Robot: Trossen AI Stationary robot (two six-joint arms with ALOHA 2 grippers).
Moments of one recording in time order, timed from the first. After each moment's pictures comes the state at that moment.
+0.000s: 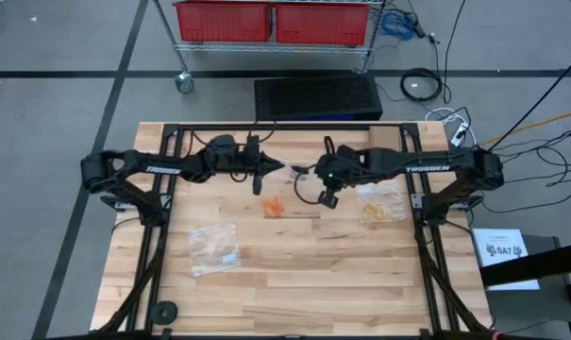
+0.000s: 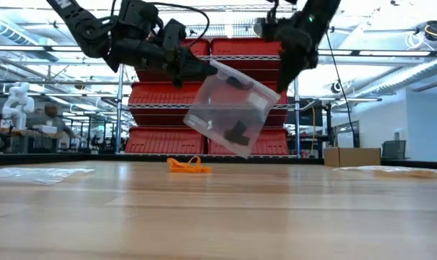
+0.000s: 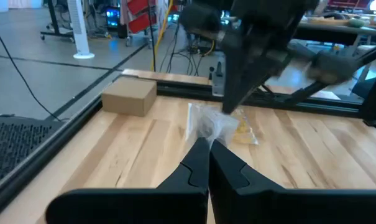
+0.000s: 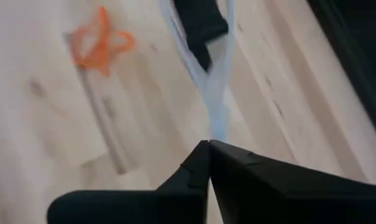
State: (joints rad) left arm 0.38 1.44 0.67 0.63 0.33 -0.01; right arm -0.10 1.49 1.22 -0.80 0.25 0.25
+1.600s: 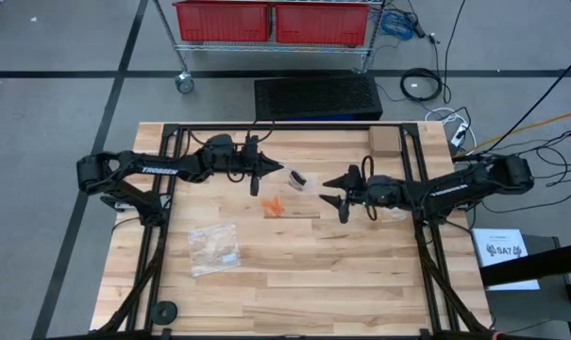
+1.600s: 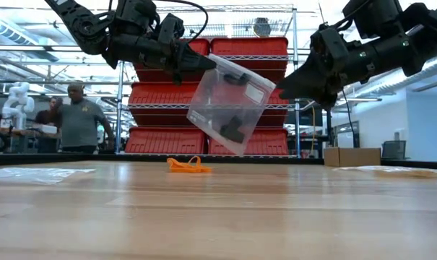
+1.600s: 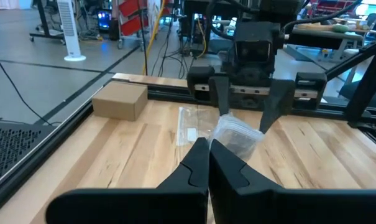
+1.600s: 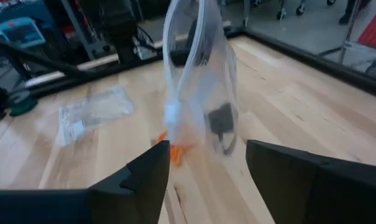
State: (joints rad) left arm 0.37 1.41 0.67 0.61 0.36 -0.02; right arm -0.02 1.20 0.34 0.59 0.21 0.28
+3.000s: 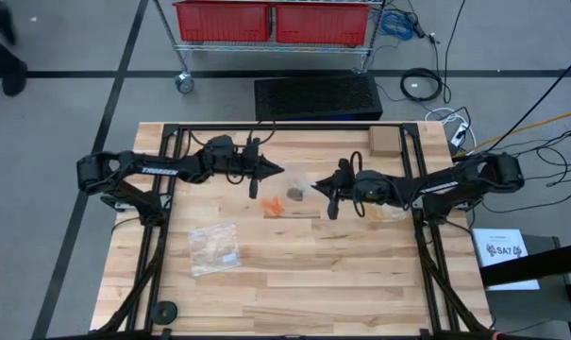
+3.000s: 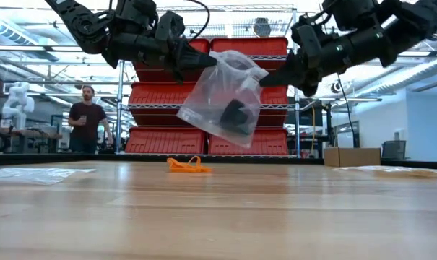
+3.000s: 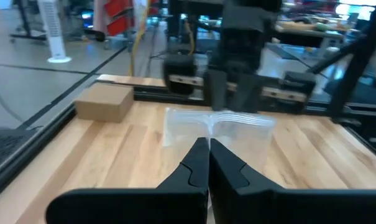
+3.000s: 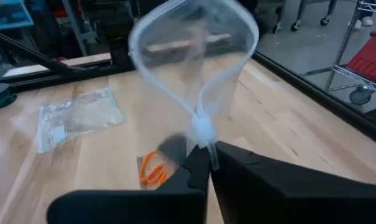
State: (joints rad) left arm 0.35 1.41 0.67 0.61 0.39 -0.02; right arm -0.05 1.30 0.48 0.55 0.21 0.16
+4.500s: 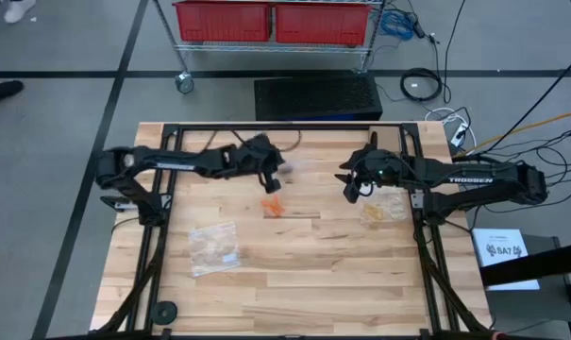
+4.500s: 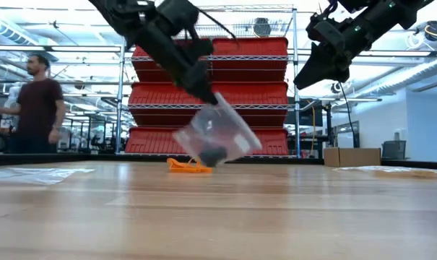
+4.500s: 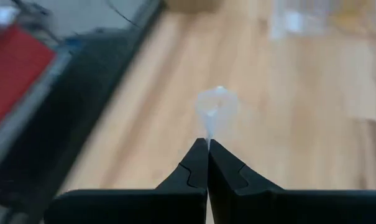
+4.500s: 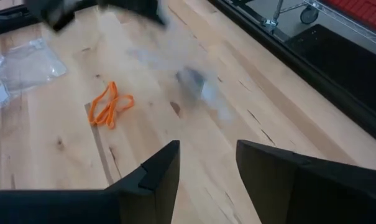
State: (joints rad) left arm 0.26 1.56 1.00 -0.03 -0.17 0.17; right arm -0.19 1.00 0.68 -0.29 0.21 0.25
